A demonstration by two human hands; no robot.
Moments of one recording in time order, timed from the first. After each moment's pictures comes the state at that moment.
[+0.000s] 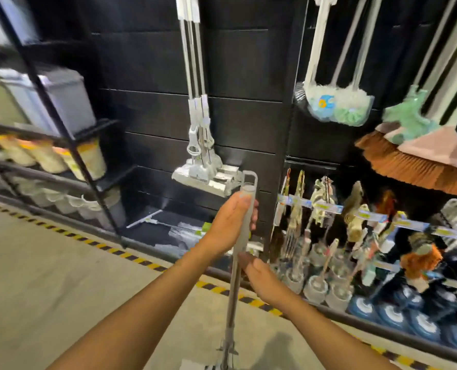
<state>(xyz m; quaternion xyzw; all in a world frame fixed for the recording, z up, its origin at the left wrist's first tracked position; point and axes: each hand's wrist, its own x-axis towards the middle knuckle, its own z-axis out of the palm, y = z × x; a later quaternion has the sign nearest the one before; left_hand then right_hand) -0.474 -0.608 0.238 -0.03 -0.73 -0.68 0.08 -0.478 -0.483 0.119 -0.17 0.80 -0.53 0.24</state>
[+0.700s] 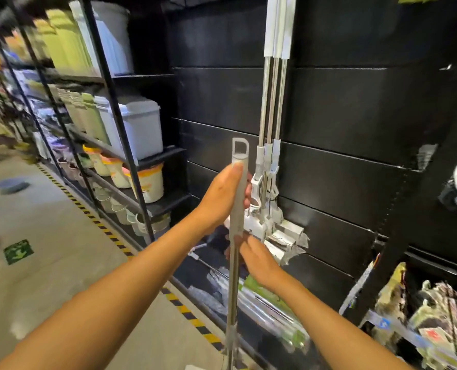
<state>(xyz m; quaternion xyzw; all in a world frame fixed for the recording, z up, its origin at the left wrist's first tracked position) -0.680 -0.829 0.356 0.04 -0.74 -0.62 0.25 -0.744 -0.720 0.213 -0.36 0.71 -0.55 0.24</state>
